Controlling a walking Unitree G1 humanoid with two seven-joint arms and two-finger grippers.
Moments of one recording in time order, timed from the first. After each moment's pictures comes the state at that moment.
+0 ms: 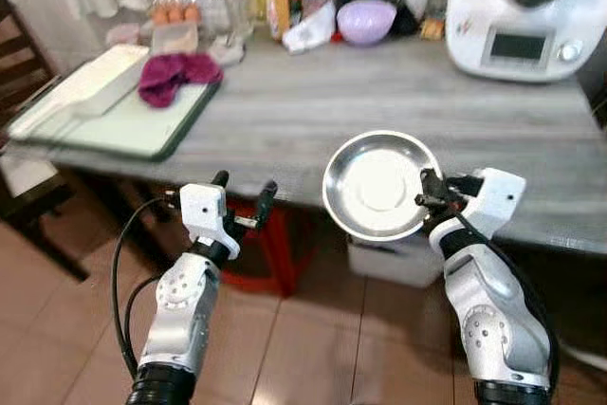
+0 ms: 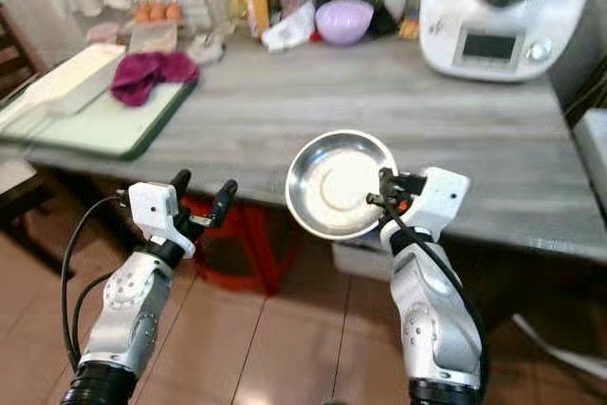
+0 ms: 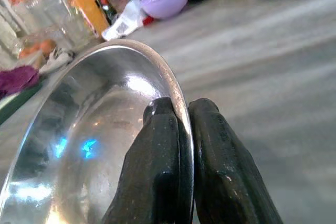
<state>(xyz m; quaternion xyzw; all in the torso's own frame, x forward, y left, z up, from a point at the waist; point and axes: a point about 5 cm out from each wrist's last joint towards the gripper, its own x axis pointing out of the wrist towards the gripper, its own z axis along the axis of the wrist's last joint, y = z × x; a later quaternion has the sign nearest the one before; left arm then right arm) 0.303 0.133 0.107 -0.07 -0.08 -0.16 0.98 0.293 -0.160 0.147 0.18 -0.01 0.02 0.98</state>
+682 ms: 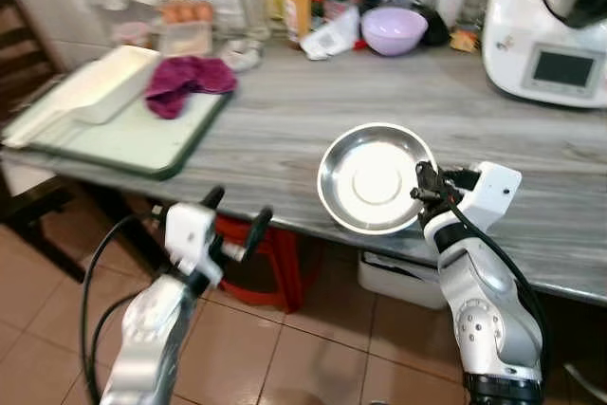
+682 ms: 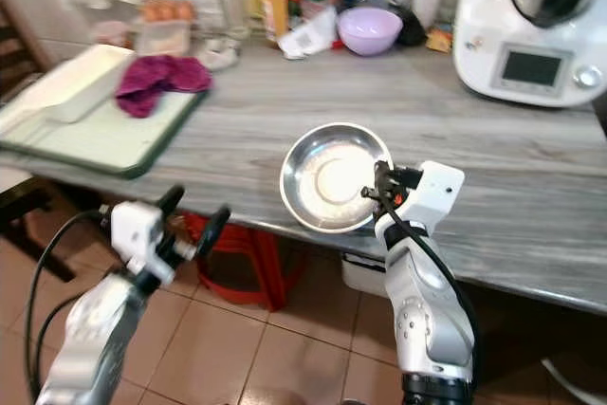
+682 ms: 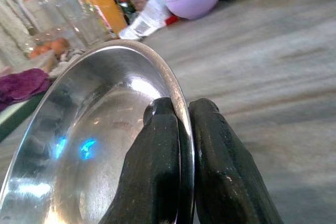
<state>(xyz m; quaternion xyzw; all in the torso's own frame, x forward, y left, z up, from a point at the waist) 0.263 0.151 0.099 -0.01 -0.06 -0.23 0.97 0.300 -0.157 0.154 0.18 -0.02 0.01 0.98</state>
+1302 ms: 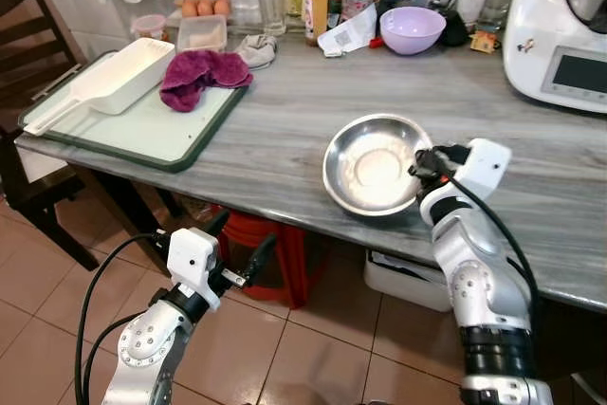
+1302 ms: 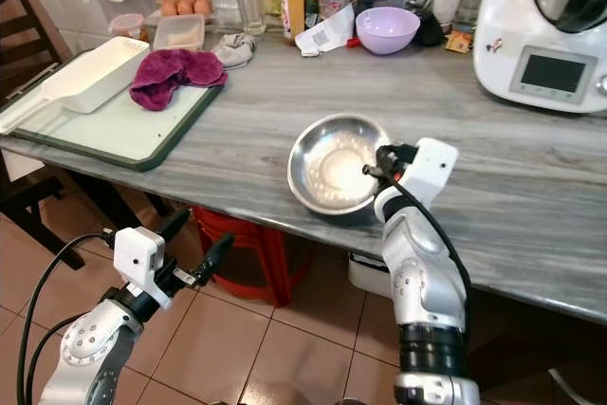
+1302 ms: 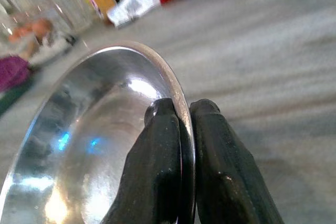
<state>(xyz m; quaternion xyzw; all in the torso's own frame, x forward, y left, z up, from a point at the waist) 0.247 0.149 0.091 -0.01 -0.04 -0.25 0.97 0.337 -0.160 0.150 0.18 0.03 -0.01 0.98</state>
